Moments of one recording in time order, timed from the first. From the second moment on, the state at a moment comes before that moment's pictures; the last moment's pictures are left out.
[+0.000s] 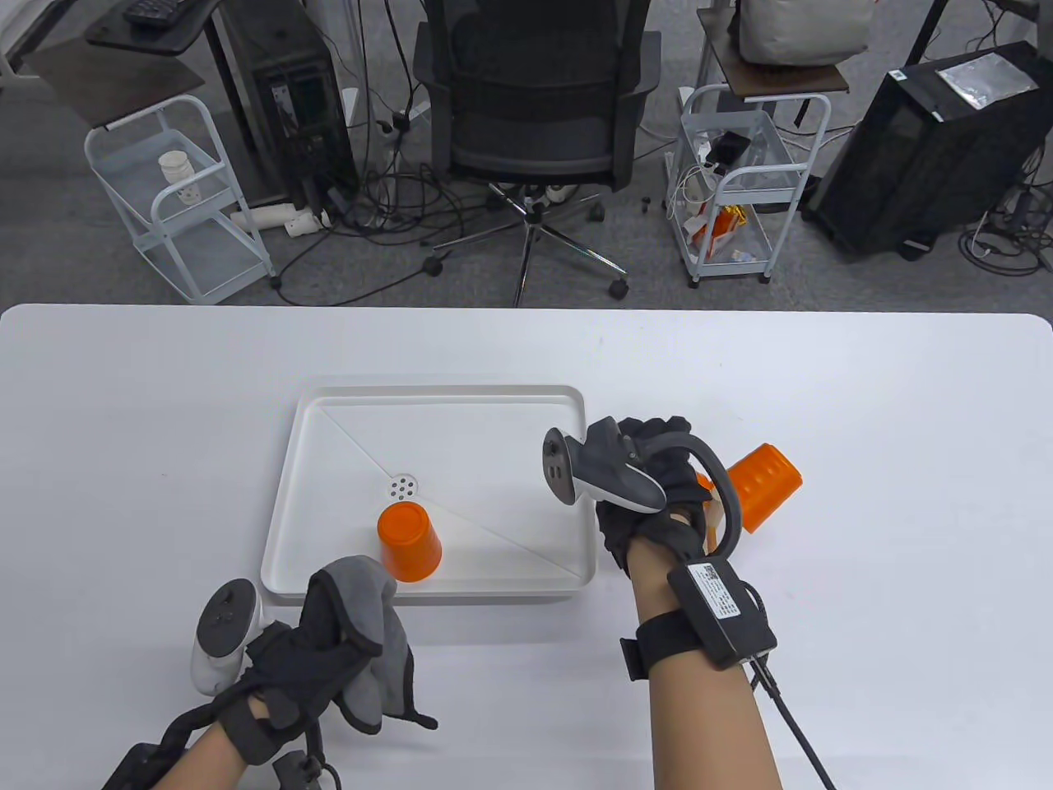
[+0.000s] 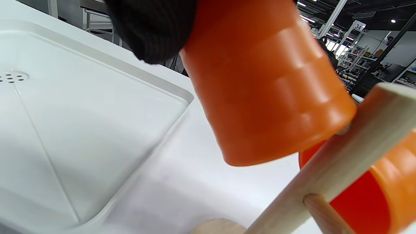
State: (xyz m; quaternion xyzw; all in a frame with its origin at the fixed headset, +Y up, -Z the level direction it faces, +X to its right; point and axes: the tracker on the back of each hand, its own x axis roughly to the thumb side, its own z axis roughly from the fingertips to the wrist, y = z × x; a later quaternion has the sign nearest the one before) left_hand -0.247 -0.729 -0.245 -0.18 -0.33 0.64 0.67; right_hand 0.066 -0.593 -0.361 -0.08 -0.09 -0.98 0.19
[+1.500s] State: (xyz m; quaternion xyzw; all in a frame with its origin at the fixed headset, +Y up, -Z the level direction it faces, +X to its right) left_hand -0.247 -0.730 -0.245 -0.18 -0.32 0.65 0.67; right_hand -0.081 -0.646 -0.358 -0.34 -0.06 -0.94 0.03
